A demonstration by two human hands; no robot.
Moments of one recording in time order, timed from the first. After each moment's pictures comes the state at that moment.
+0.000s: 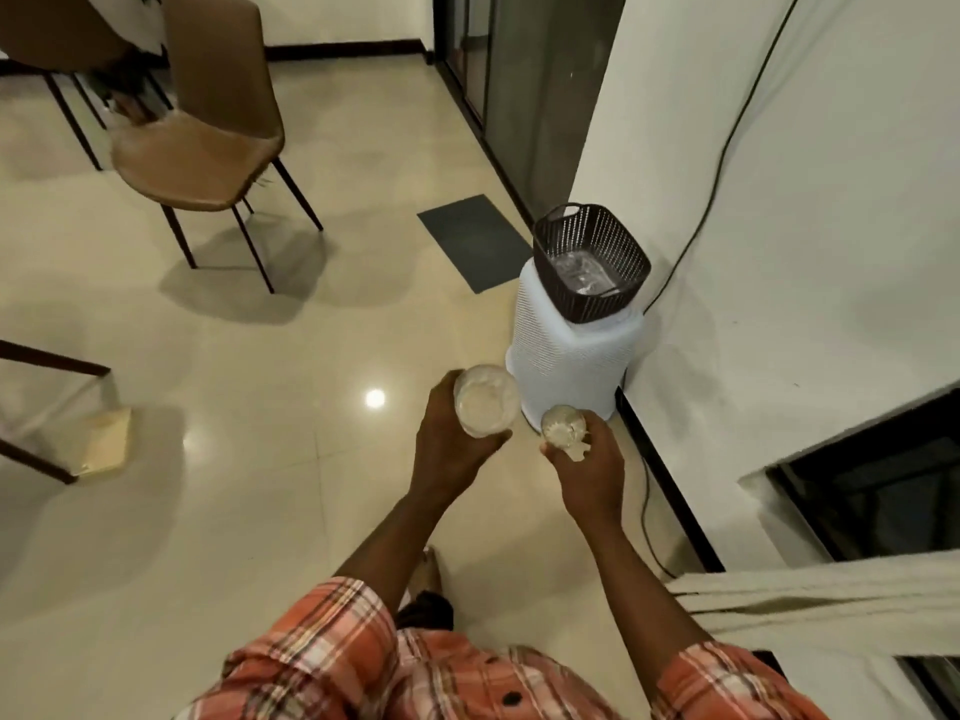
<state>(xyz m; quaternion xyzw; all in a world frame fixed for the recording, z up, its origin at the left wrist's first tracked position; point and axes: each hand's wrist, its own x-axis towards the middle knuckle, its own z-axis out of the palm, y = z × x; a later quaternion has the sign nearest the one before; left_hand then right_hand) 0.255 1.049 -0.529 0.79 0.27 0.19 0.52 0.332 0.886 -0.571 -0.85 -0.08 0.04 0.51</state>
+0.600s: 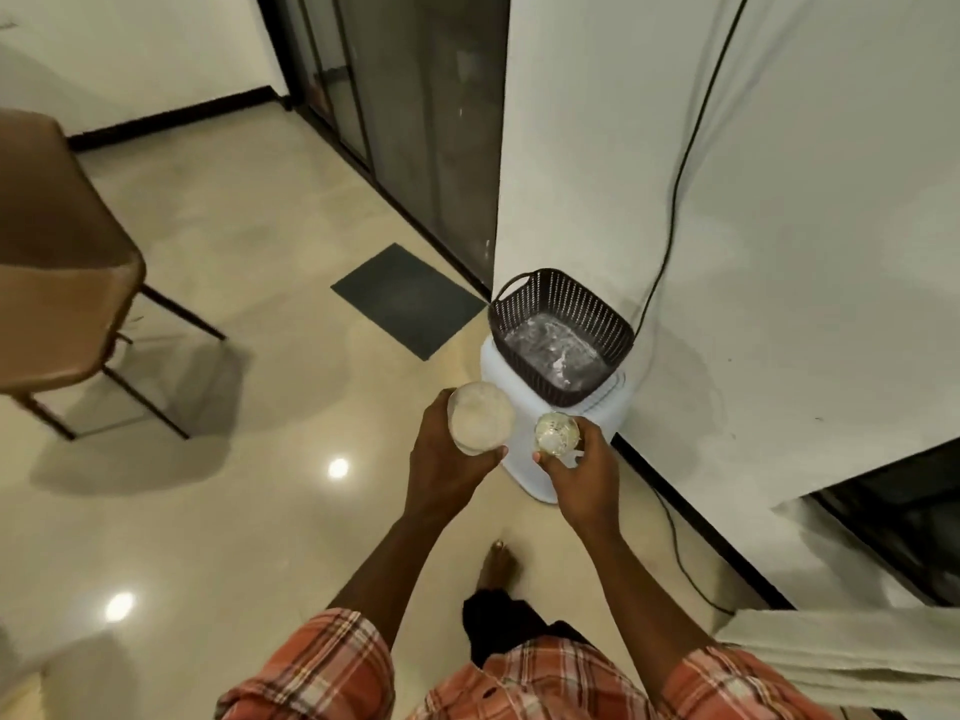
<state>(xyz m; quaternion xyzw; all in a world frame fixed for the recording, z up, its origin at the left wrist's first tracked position) 0.502 1.220 -0.527 0.84 0.15 0.11 0.51 0.534 1.046 -0.578 -0.85 0.05 -0.02 0.53</state>
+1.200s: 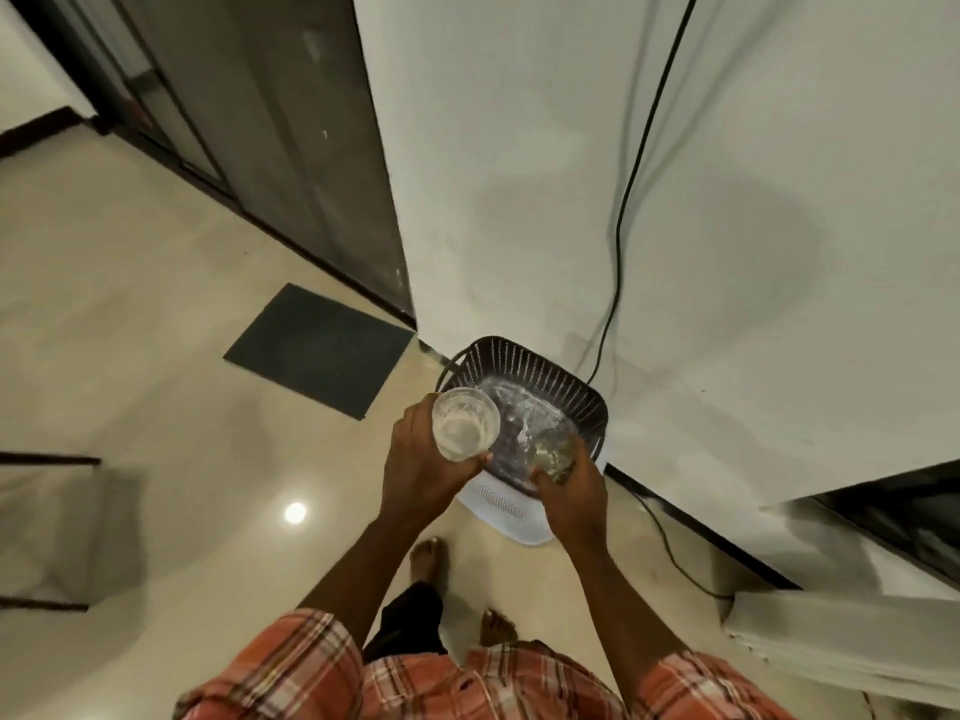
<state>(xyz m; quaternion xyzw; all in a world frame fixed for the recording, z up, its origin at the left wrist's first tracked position) 0.772 1.261 -0.549 0.90 0.00 0.02 0.43 0.729 1.070 -0.601 -0.85 0.22 -0.03 0.48</state>
